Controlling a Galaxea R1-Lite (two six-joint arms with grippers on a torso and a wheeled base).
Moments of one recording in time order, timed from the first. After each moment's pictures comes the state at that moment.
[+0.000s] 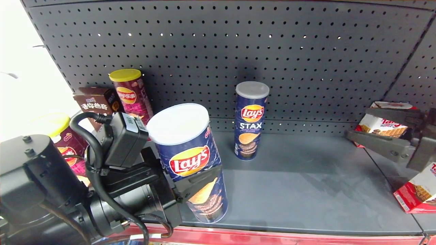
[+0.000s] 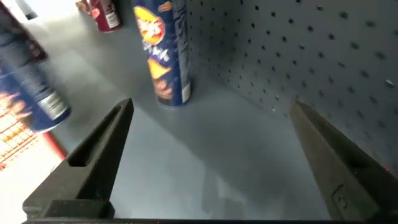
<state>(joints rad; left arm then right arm) -0.69 1.48 -0.46 -1.05 -0.26 0.02 0.26 1.19 -0.74 -0.39 0.41 -0.15</state>
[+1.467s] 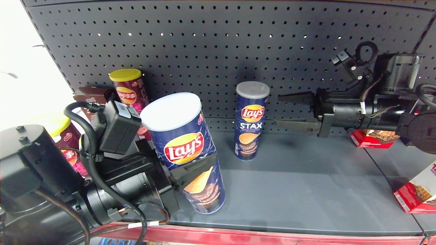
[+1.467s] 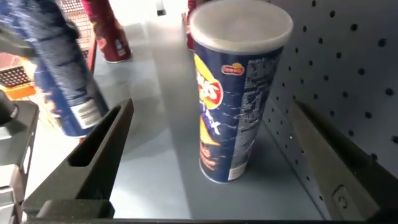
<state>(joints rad) -0.66 1.47 -0.48 -1.04 -0.27 0.00 0.32 1.72 -1.19 -0.42 0.91 -0.26</state>
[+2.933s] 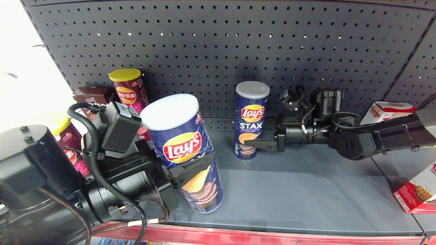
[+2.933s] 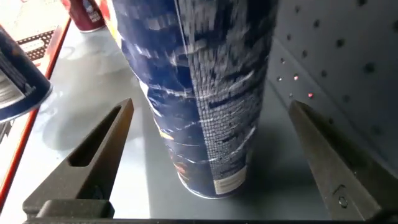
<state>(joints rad) -0.64 1.48 -0.48 -1.04 -0.27 -0.01 0.37 2.04 -1.32 -0.50 0.91 -0.26</state>
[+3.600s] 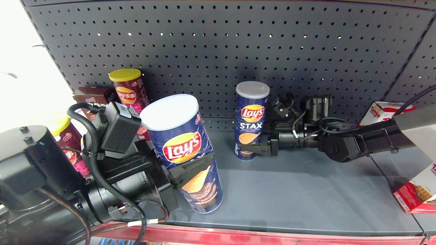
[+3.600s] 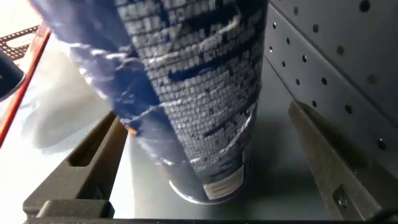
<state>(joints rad) -0.64 1.48 -0.48 -1.04 -0.27 -0.01 0.38 2.11 -1.36 -0.50 0.90 -0.26</state>
